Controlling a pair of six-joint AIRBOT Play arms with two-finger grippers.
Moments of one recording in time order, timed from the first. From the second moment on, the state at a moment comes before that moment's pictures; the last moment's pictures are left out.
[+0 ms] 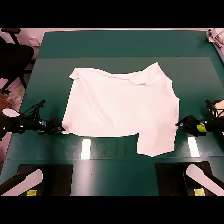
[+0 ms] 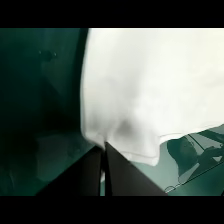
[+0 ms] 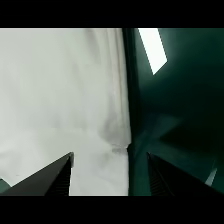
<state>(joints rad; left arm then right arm) 0.31 -1.11 0.55 0.88 -1.17 -1.14 -0.66 -1.05 0.56 -0.99 1.26 1.17</state>
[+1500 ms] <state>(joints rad) 0.31 -0.77 0.84 0.71 -1.20 -1.09 -0.66 -0.72 0.66 -0.48 1.34 1.05</state>
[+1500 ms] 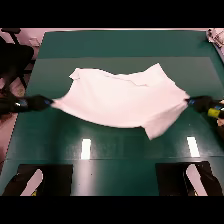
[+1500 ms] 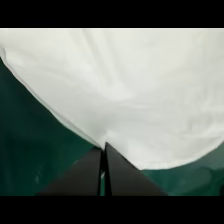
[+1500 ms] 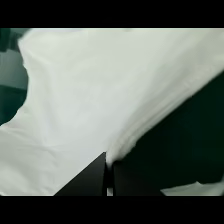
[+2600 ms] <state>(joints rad) 0.31 -0.48 1.55 0.96 -0.95 -1.00 -0.66 -0.57 1.57 -0.39 1.11 0.97</state>
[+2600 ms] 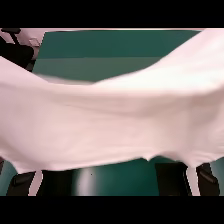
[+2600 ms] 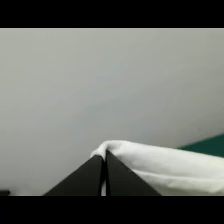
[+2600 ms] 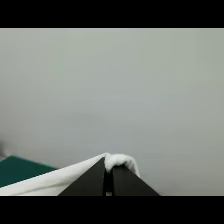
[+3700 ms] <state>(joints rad) 0.13 -1.08 0.78 0.10 -0.40 -0.14 -0.34 -1.42 1.28 -0.39 0.97 0.73</state>
